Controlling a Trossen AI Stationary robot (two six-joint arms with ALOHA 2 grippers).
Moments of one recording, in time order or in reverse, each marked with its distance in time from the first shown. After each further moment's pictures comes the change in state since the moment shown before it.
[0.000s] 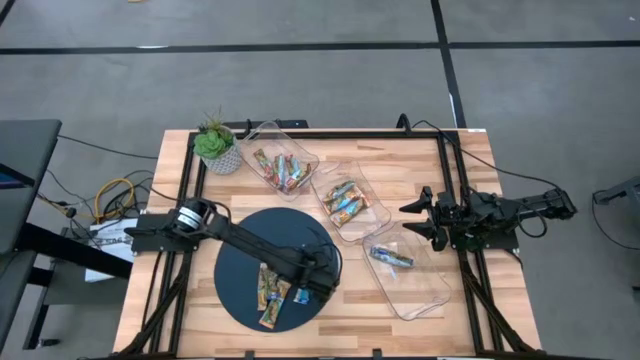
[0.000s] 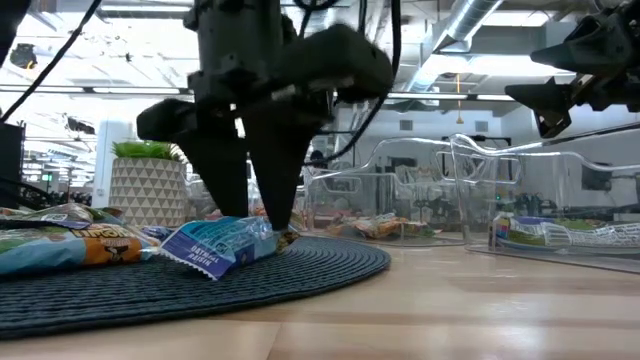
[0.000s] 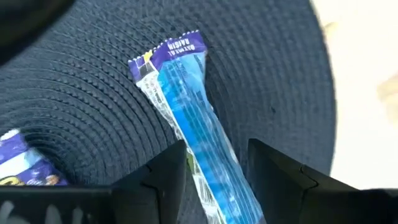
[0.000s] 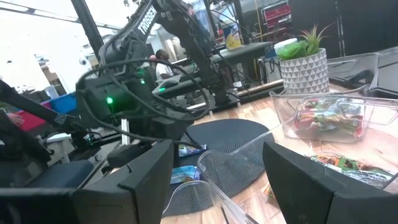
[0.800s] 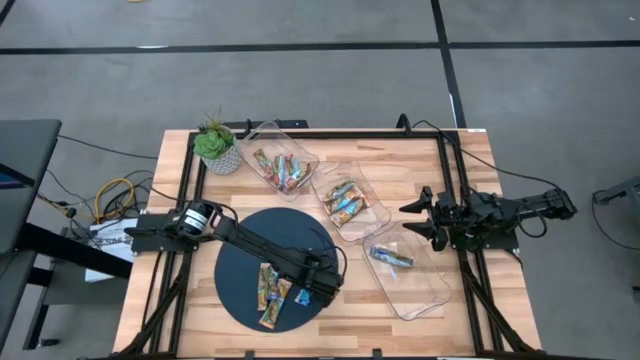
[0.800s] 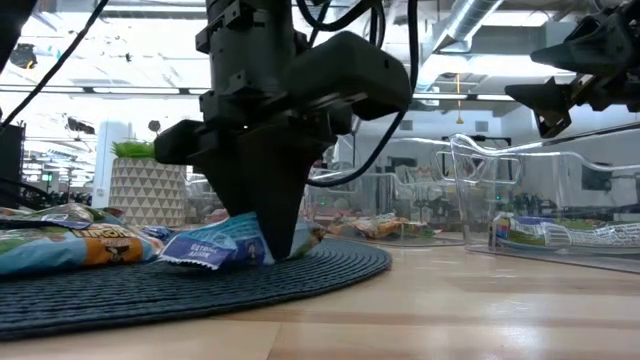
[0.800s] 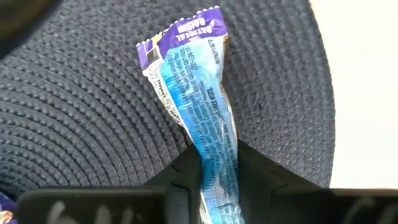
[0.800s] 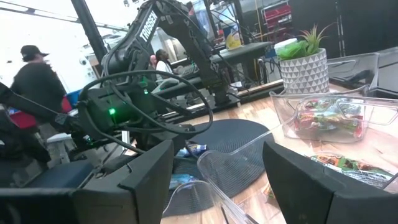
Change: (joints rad) left arm 0.011 0.049 0.008 0.072 0.063 0.116; right arm 0.000 0.000 0.000 0.000 0.000 0.000
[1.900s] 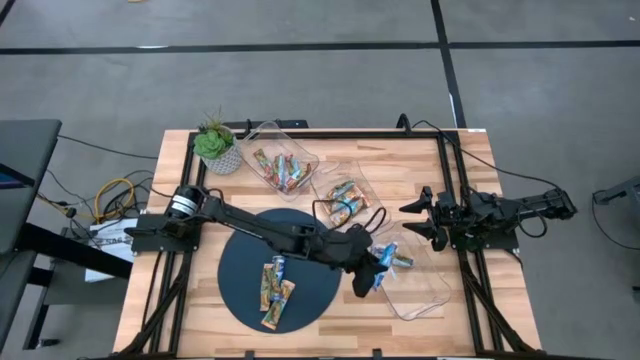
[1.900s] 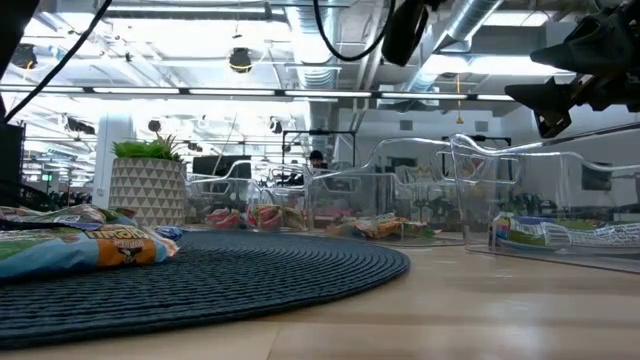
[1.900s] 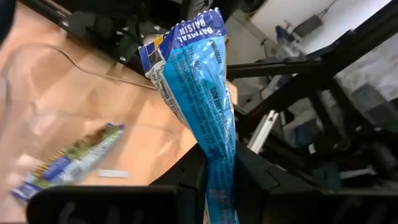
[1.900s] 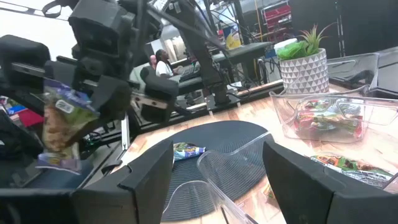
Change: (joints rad) left arm 0.108 -0.134 0.002 0.932 -0.055 0.537; right arm 0.000 0.000 0.000 0.001 0.000 0.000
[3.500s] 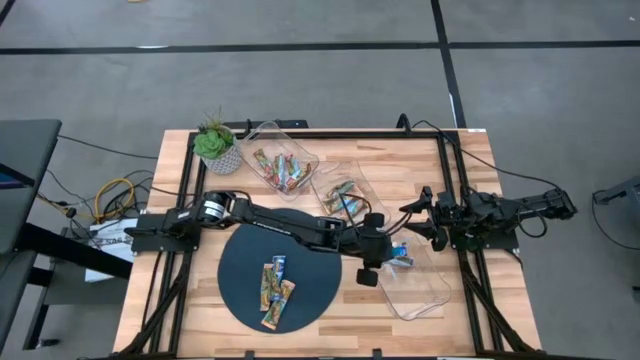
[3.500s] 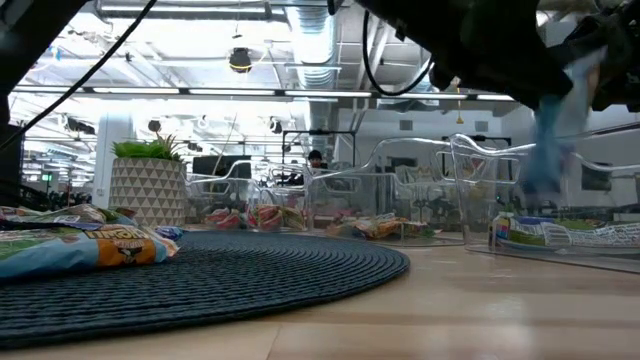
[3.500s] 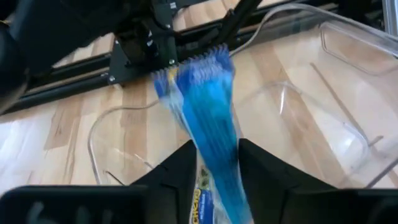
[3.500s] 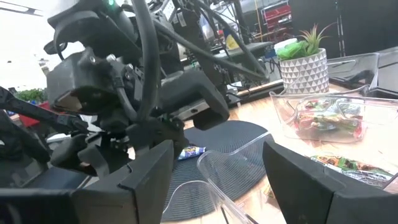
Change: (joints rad) left arm 0.079 0.233 0.276 -0.257 -0.039 0.867; right arm 0.000 0.000 0.000 0.000 0.000 0.000
